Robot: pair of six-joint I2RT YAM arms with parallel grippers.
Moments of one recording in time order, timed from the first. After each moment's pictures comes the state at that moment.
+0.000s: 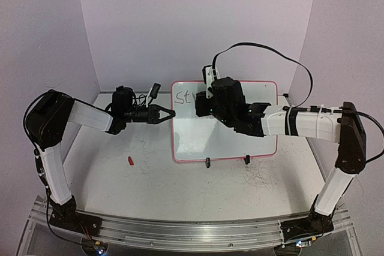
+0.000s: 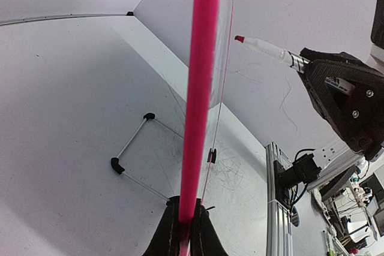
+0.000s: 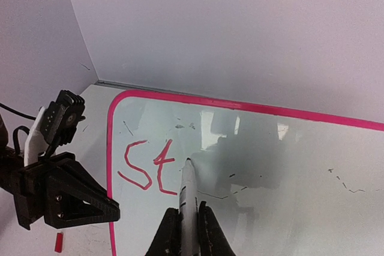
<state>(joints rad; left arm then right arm) -0.47 1.90 1.04 0.65 0.89 -0.52 0.92 1.76 1.35 0.12 0.46 0.25</state>
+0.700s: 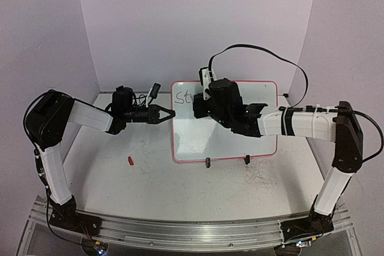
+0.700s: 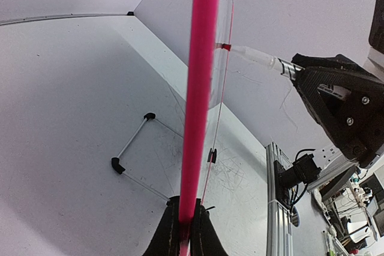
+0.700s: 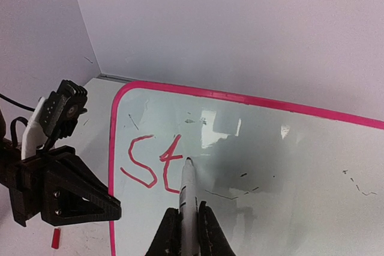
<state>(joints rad) -0.47 1.90 1.04 0.65 0.89 -0.52 0.92 1.79 1.36 0.13 0.45 0.23</state>
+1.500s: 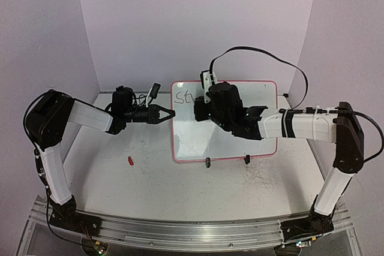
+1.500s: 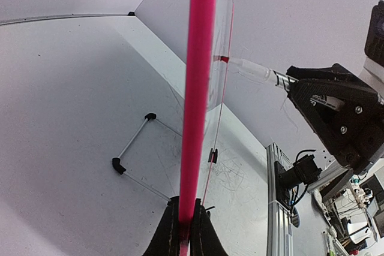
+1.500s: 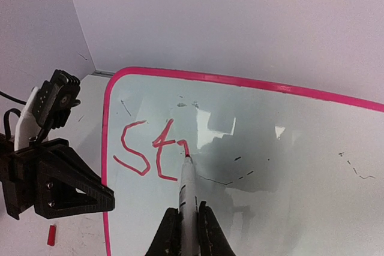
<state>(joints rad) -0.47 1.90 1.04 0.65 0.88 -0.52 0.93 1.79 1.33 0.14 0.48 0.24</state>
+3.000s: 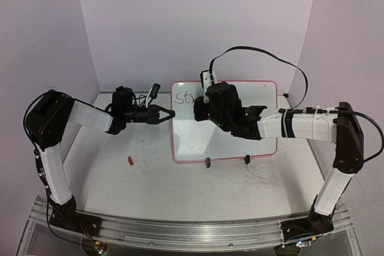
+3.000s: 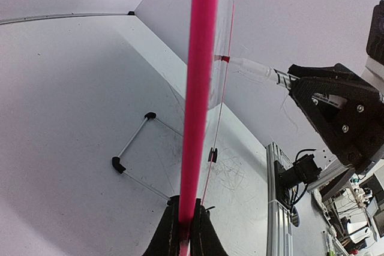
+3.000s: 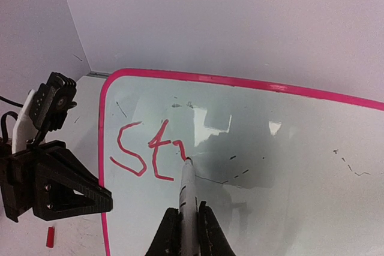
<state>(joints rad) -0.47 1.90 1.03 0.65 0.89 -0.52 0.94 1.79 1.34 0.11 0.51 0.26</state>
